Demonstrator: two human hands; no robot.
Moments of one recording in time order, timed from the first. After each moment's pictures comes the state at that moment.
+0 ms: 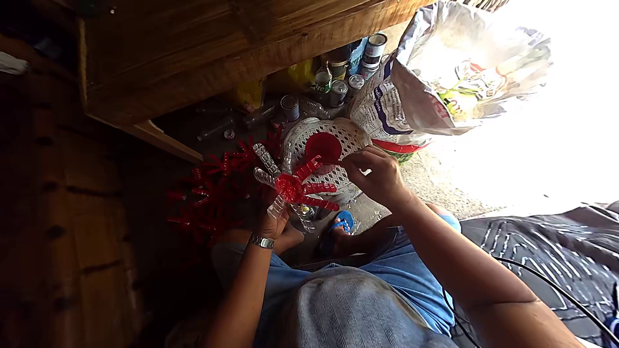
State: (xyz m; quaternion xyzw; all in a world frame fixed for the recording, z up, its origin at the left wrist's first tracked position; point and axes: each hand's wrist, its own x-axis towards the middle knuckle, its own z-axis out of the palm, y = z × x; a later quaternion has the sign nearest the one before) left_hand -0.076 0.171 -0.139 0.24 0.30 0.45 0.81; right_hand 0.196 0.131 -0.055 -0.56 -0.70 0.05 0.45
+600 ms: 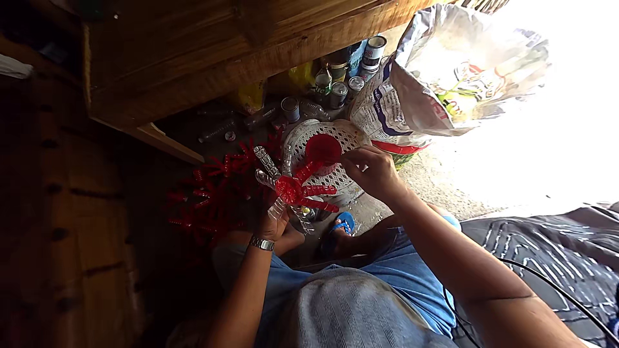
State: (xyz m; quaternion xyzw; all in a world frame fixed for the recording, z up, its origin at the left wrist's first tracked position) left_hand -0.077 0.169 -0.135 0.26 0.31 0.44 0.80; right_hand 0.202 0.139 -0.061 -0.58 -0.69 0.07 0.43
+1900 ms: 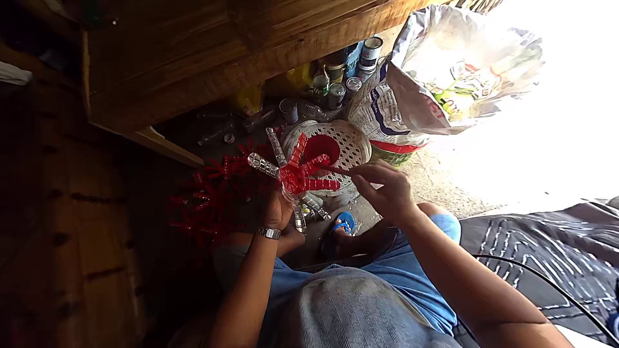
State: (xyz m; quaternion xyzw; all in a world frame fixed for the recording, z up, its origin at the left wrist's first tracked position) left_hand -0.050 0.185 -0.120 0.28 0.31 0.45 0.79; right_hand 0.191 0.093 -0.055 -0.57 -0.64 0.14 0.50
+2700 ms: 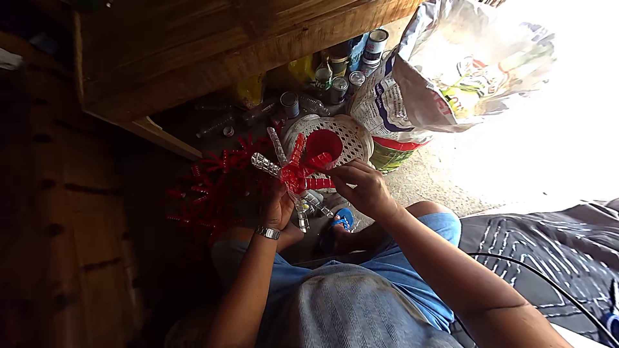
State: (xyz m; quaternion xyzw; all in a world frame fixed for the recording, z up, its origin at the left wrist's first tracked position) left_hand -0.055 0.179 -0.126 0.27 0.30 0.46 0.79; right_hand 0.169 0.116 -0.076 -0.55 -0.71 0.08 0.44
